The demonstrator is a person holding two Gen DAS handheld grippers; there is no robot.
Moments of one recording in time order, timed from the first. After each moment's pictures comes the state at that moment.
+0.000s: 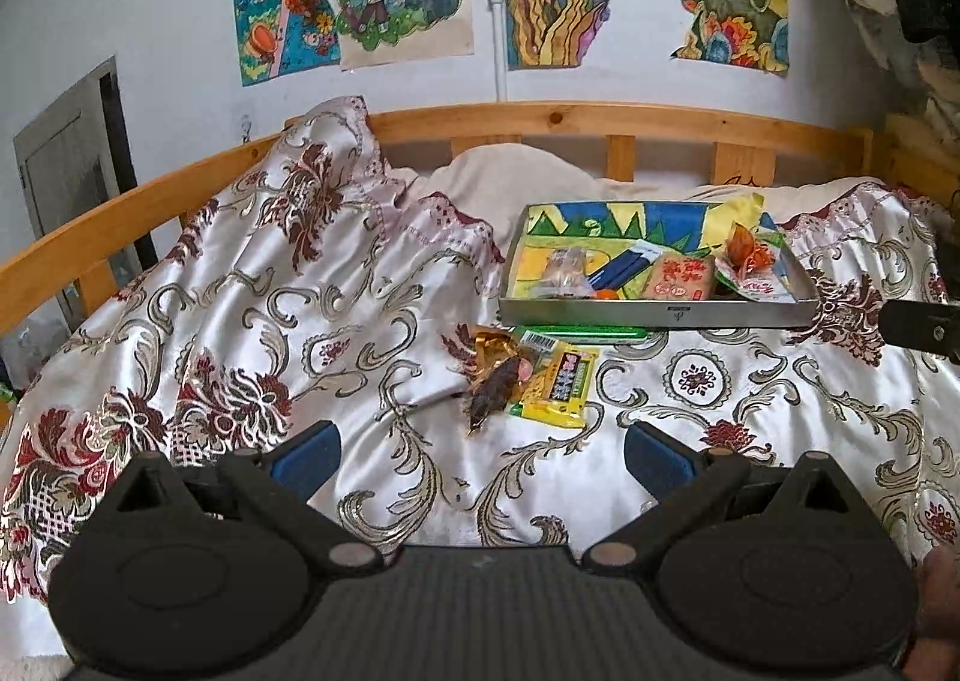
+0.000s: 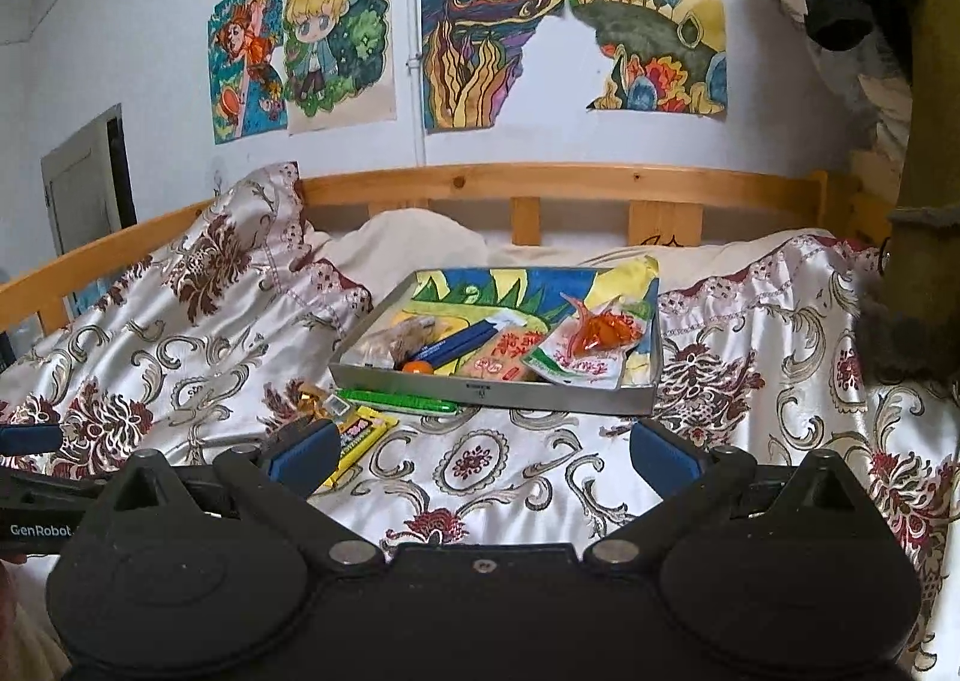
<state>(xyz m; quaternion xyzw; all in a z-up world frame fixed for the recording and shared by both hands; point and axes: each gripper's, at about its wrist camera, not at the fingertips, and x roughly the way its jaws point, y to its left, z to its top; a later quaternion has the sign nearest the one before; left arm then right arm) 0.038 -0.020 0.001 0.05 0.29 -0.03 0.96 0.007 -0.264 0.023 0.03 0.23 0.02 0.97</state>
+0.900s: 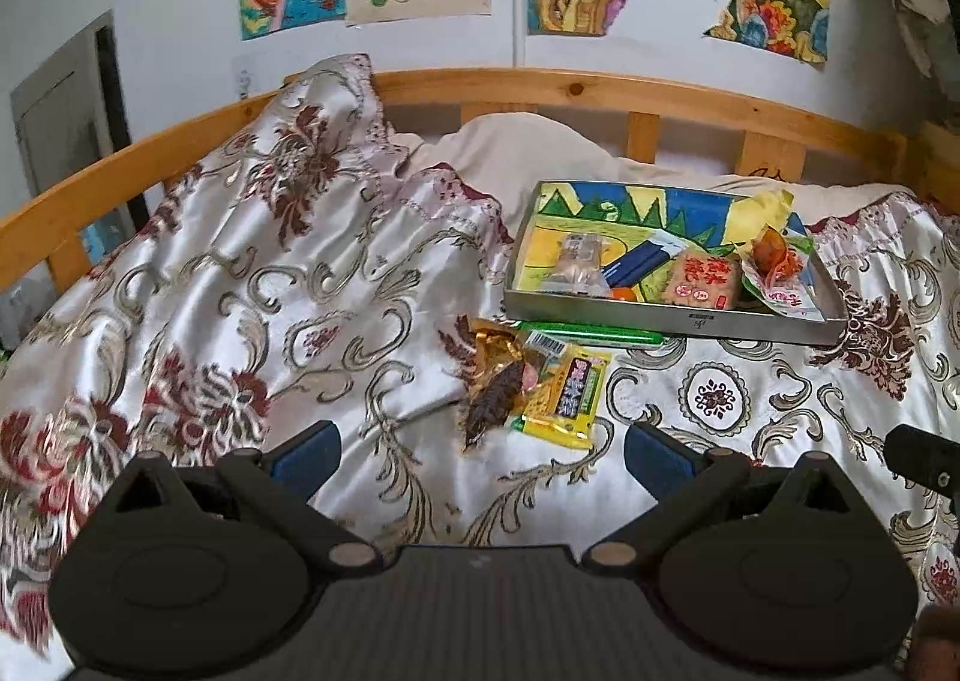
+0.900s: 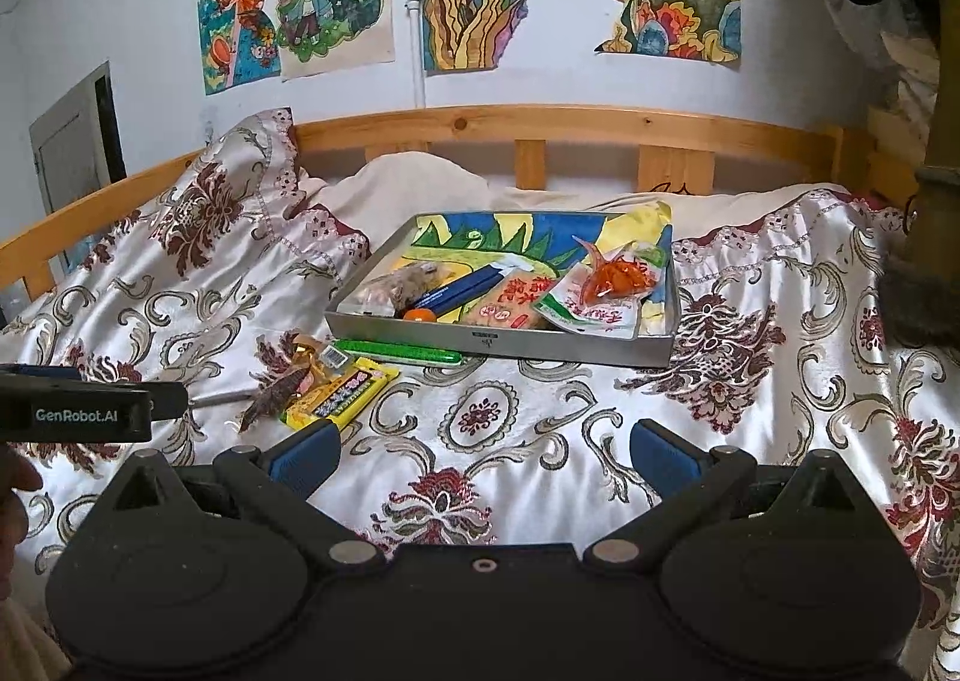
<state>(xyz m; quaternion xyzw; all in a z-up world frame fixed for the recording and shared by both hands) 0.095 -0.019 0.001 0.02 0.33 -0.02 0.94 0.030 -0.253 0.007 0.03 0.28 0.02 0.96</state>
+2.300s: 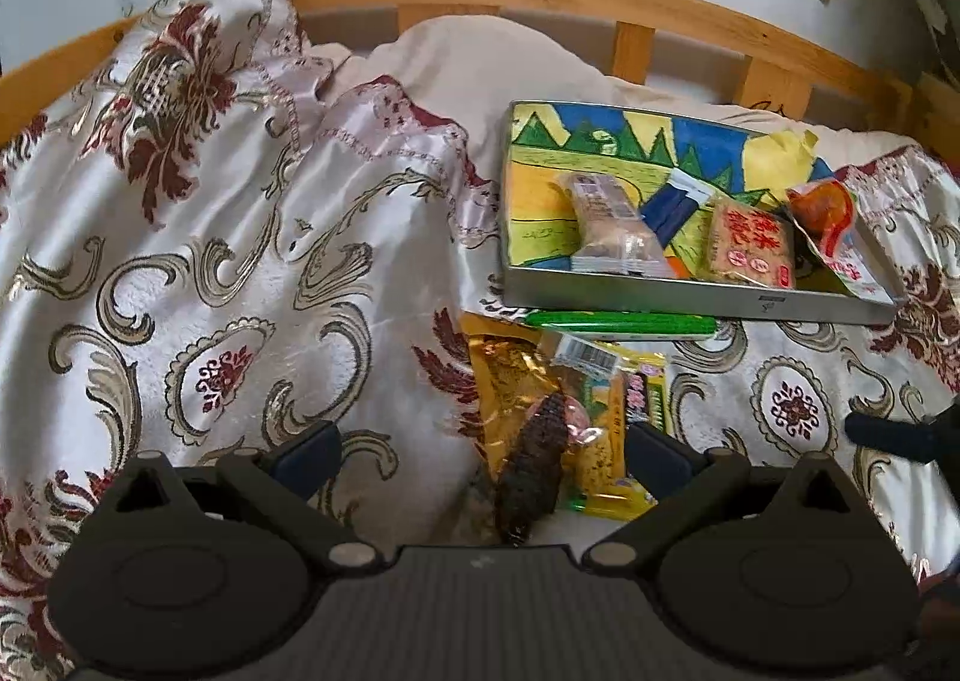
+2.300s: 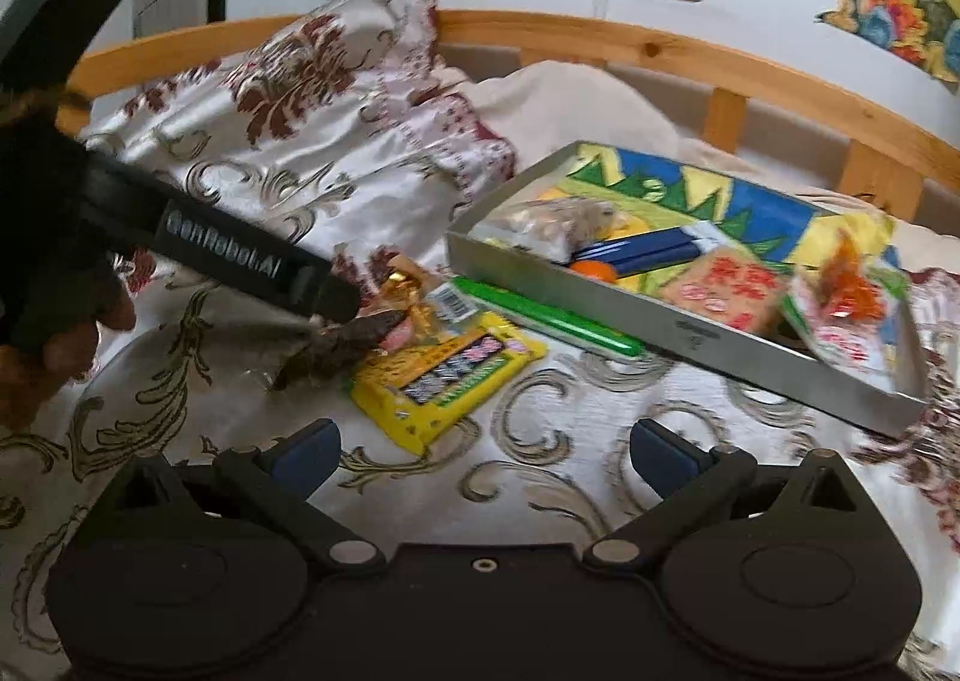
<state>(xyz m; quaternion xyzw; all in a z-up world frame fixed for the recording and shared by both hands) 0.241 0.022 -0.063 0.02 0.40 -0.12 0.91 0.156 -0.156 -0.082 -0.07 0.32 0.13 0.93</state>
